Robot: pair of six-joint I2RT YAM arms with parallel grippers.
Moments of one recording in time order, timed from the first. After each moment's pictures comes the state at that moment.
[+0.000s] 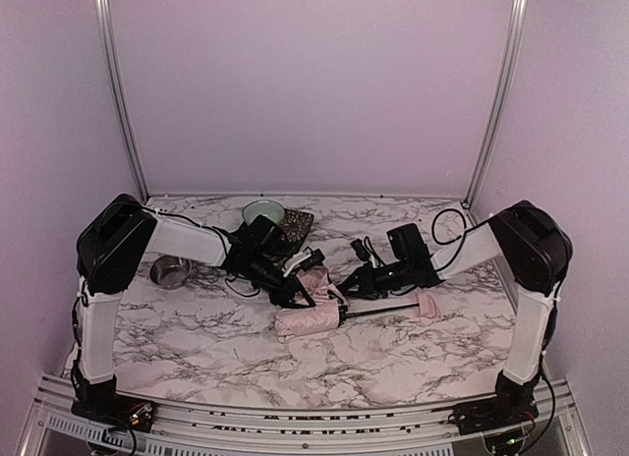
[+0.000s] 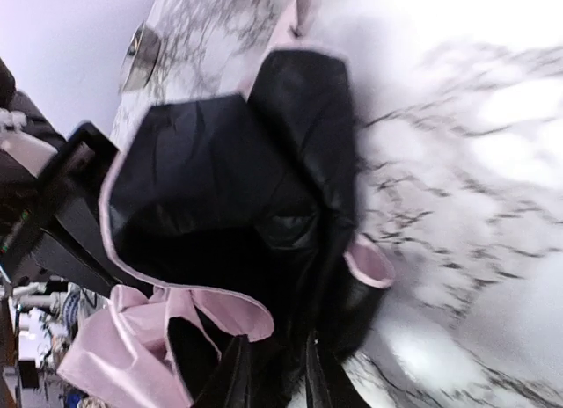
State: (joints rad) left arm -0.73 2.13 1.34 -0.22 0.80 0.16; right arm 0.52 1.98 0.94 0.26 -0.78 0.49
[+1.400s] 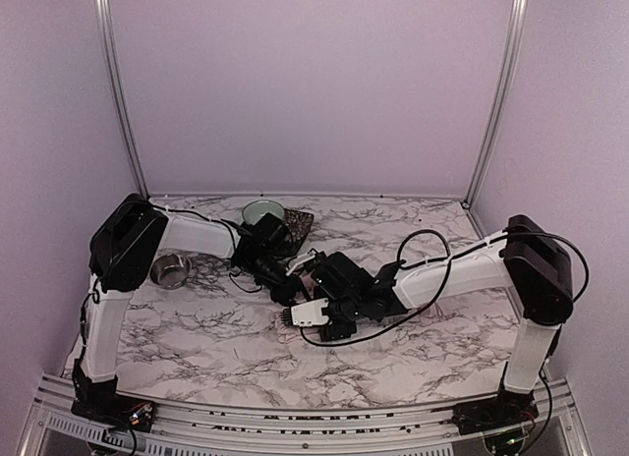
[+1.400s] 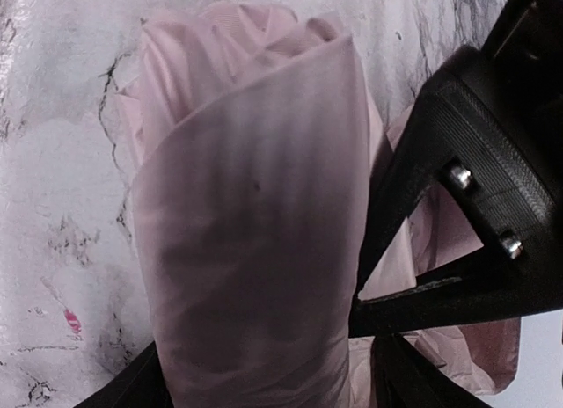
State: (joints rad) left arm -0.71 2.23 1.50 -0.45 0.85 0.29; right arm 1.03 1.85 1.08 -0.19 0.15 -0.84
